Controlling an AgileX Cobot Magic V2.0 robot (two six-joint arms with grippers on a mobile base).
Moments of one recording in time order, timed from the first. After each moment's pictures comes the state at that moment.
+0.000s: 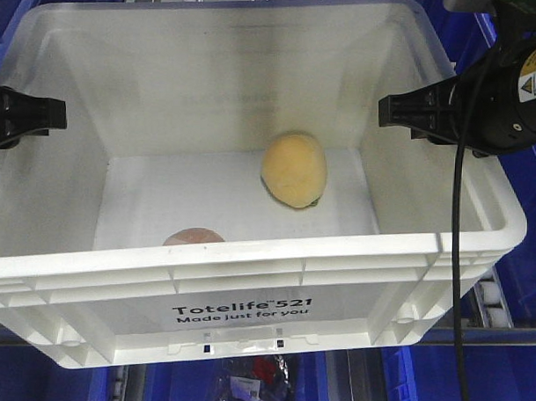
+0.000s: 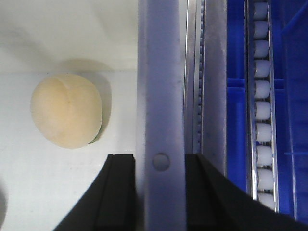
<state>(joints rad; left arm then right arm) -0.42 1.06 -1.08 0.29 0.92 -0.54 0.56 1.25 -1.25 -0.35 1.02 0.51</state>
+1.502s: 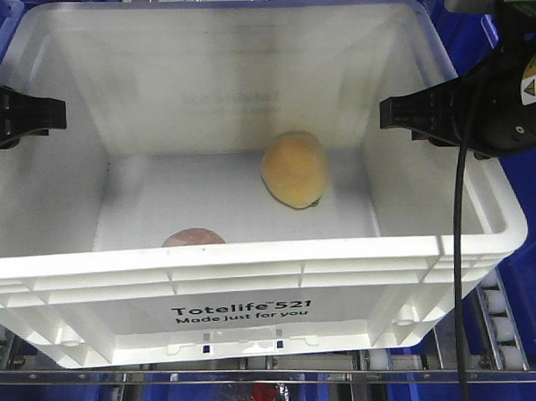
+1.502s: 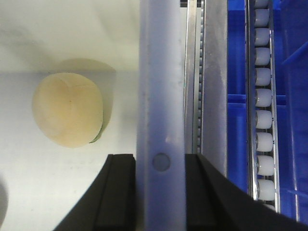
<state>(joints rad) -0.42 1.06 -1.08 0.29 0.92 -0.54 0.56 1.24 -1.25 -0.35 1.02 0.51</state>
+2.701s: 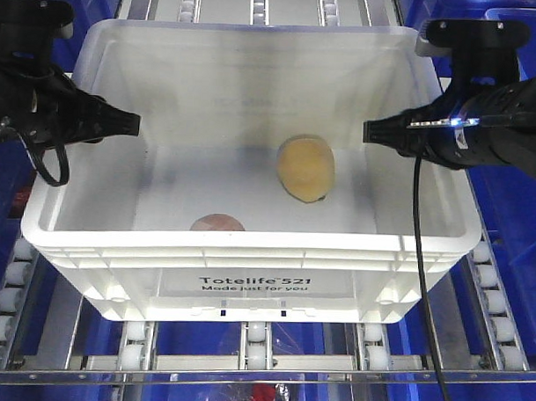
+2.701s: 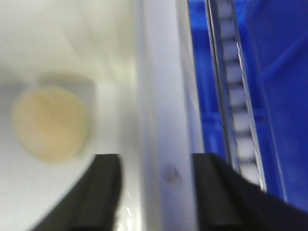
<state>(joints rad) -0.42 1.35 -1.09 0.44 0.71 -0.54 0.55 1.37 -1.07 -0.67 0.74 0.81</state>
